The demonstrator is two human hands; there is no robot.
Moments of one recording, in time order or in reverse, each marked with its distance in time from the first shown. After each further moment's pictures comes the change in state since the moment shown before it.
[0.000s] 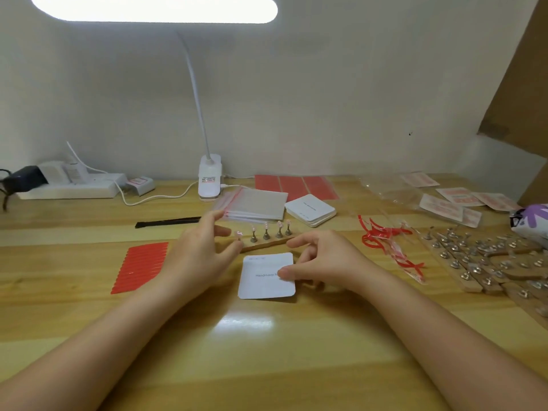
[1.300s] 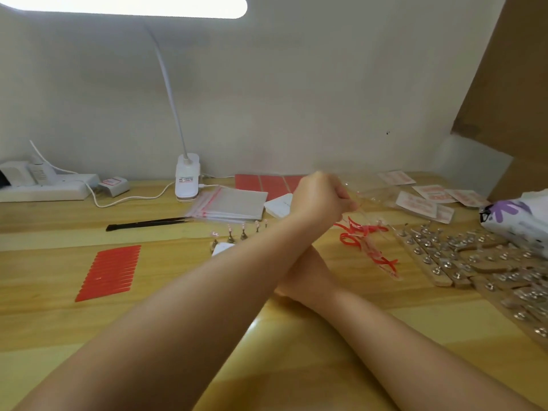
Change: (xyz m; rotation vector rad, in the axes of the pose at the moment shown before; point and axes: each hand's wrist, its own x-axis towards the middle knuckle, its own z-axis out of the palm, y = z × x) left_hand 0.065 0.177 0.089 -0.261 -0.185 0.137; right_hand -0.010 -0.002 0.025 -0.361 0.140 -0.140
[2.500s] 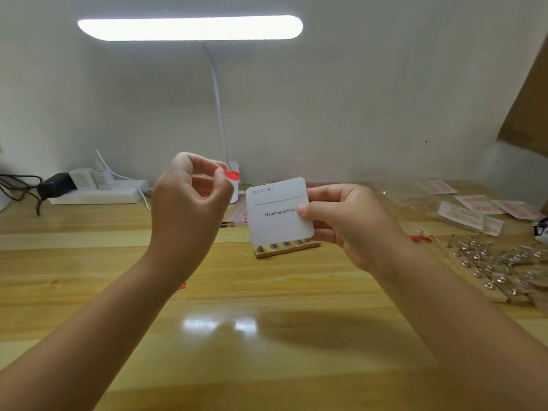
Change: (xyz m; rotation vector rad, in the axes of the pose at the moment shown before) left_hand -0.116 -0.067 -0.165 -0.058 0.736 0.145; right_hand 0.006 -0.056 -0.064 1.082 0.126 0.061
